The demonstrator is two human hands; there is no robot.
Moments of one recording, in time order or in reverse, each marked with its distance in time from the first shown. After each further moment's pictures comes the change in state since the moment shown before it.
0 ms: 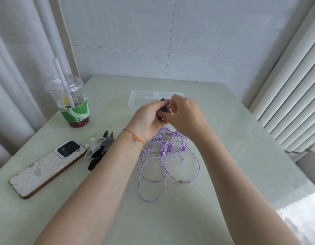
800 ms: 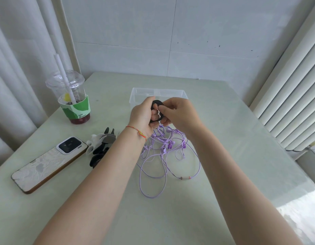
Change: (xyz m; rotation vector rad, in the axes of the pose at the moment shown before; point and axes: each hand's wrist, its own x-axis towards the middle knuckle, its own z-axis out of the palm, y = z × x) left_hand 0.009 -0.004 -0.011 0.074 0.335 0.011; right_hand -0.002 -0.010 0.009 0.515 -0.144 0.212
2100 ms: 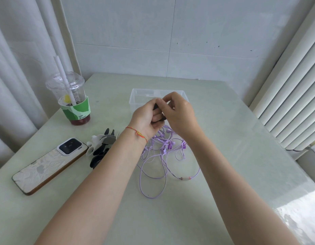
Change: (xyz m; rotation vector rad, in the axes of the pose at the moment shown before) left_hand -0.011 0.002 0.006 -0.091 -0.137 -0.070; right_hand 0.001 0.004 0.008 -0.156 0.155 -0.137
